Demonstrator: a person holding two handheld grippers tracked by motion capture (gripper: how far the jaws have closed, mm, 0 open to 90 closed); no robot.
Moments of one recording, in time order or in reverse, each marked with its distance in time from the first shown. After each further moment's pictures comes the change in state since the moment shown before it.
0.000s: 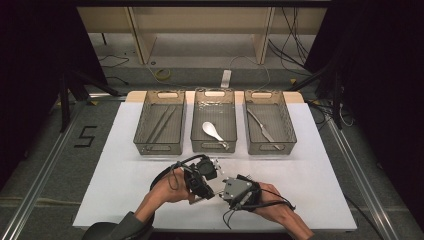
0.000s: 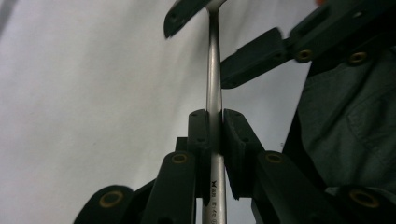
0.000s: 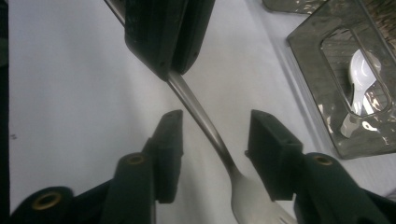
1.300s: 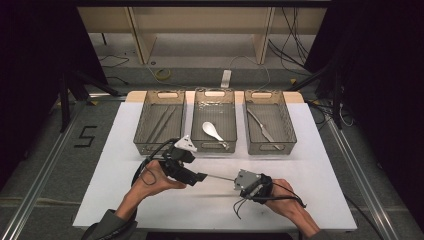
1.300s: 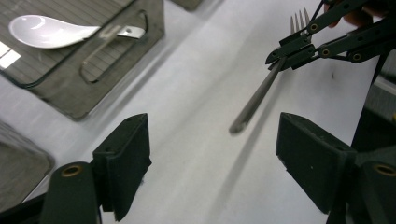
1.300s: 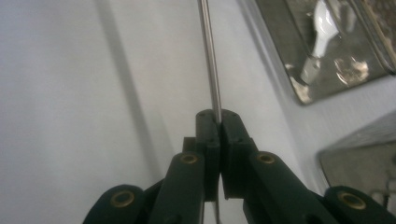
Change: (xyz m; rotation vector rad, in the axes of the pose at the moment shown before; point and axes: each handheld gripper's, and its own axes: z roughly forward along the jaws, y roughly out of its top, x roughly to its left) left arm 0.034 -0.043 -0.046 -0.411 0.171 -0.148; right arm -0.024 -0.022 -0.009 0.112 -0.062 0.033
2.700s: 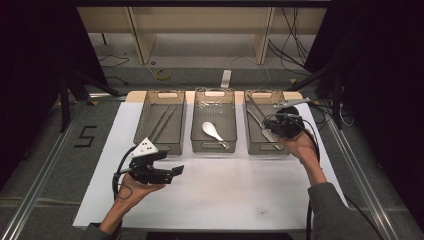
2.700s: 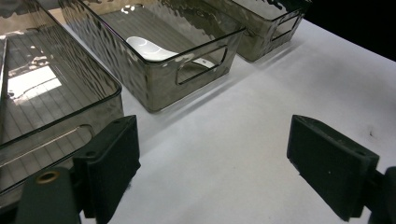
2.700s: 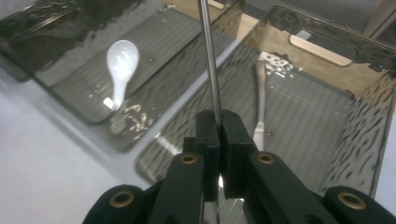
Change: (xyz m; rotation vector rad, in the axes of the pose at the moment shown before) left arm 0.027 -0.064 -0.033 -0.312 0.138 -0.175; right arm -0.177 -0.022 -0.021 -0.083 -0.107 0.677
